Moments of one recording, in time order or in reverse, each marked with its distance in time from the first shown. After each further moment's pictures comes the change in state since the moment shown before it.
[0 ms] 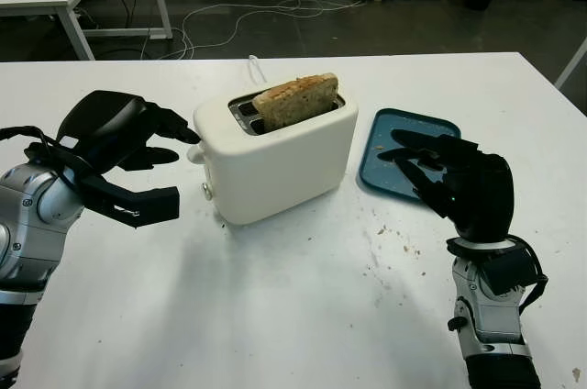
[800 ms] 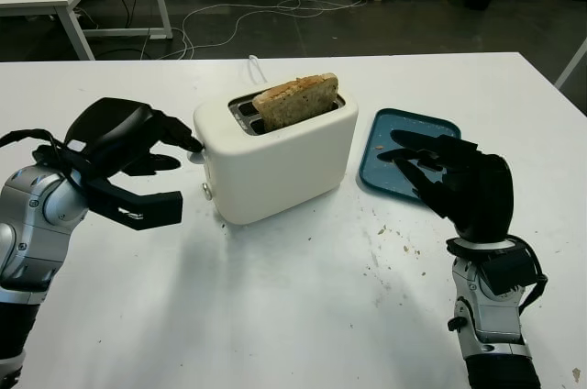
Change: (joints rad) left arm -0.001 -0.004 -0.030 0.041 -0.005 -0.010 -0.028; right arm 0.000 0.000 -0.001 0.004 0.000 0.000 0.002
